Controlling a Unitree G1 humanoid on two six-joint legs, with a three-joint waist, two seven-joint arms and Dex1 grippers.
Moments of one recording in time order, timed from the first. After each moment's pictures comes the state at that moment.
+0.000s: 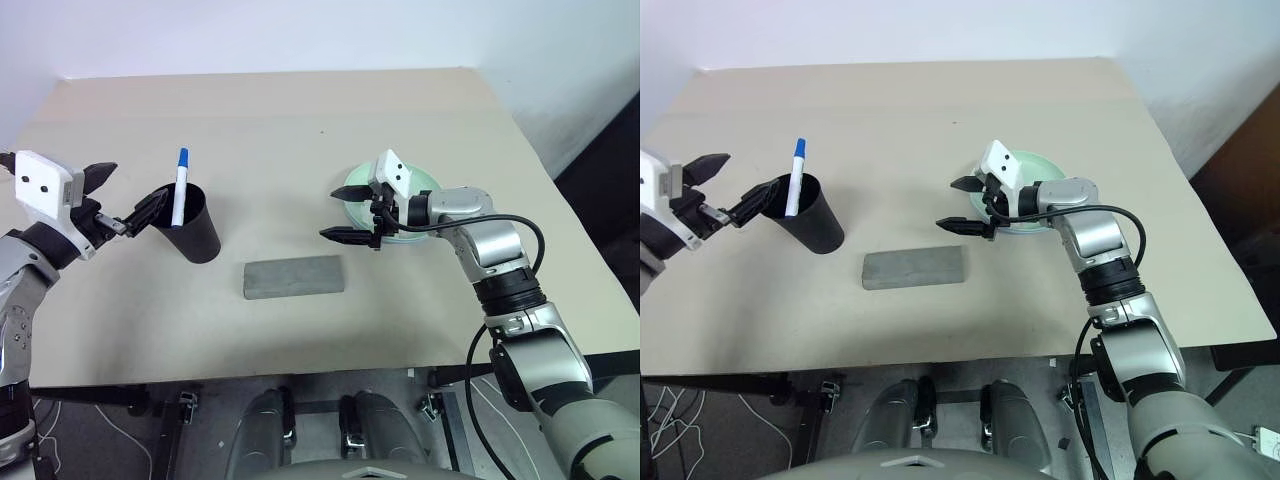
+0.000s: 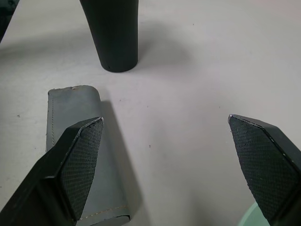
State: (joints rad) left arm -0.17 0.84 0.45 -0.21 -0.53 0.43 -0.64; right arm -0.81 -0.41 0.17 0.28 0.24 0.42 1.10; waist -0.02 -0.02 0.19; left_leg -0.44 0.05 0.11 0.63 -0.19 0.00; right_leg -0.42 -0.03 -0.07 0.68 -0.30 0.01
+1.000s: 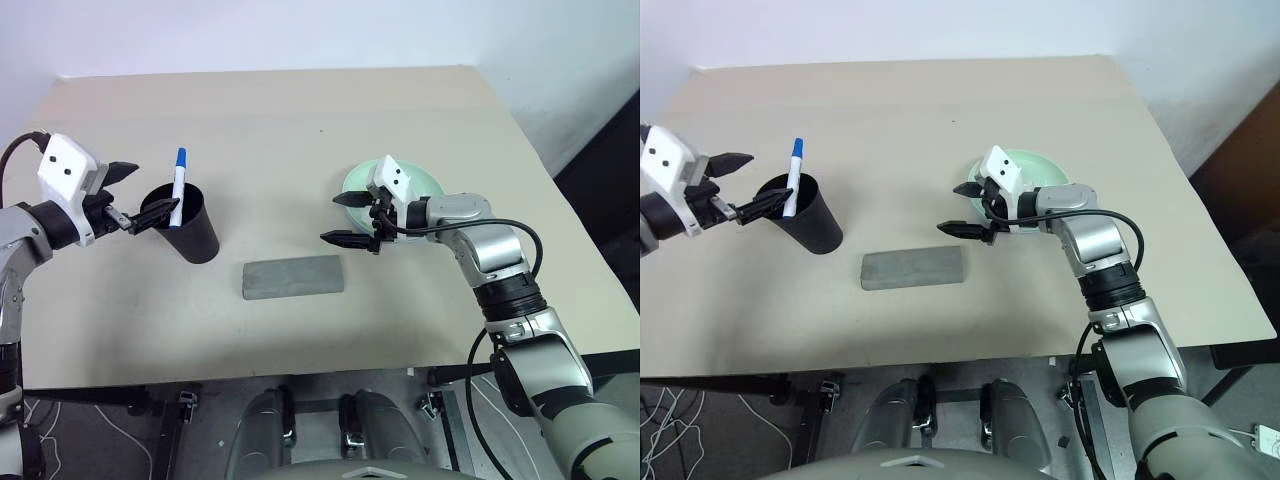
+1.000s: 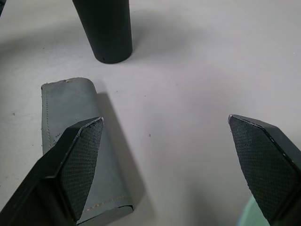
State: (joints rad) left arm -0.32 0.95 0.32 -0.04 -0.42 0.46 -0.85; right arm -0.78 -0.41 0.17 0.24 0.24 0.47 1.07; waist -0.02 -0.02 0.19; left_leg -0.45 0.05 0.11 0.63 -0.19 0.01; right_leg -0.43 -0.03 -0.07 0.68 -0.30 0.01
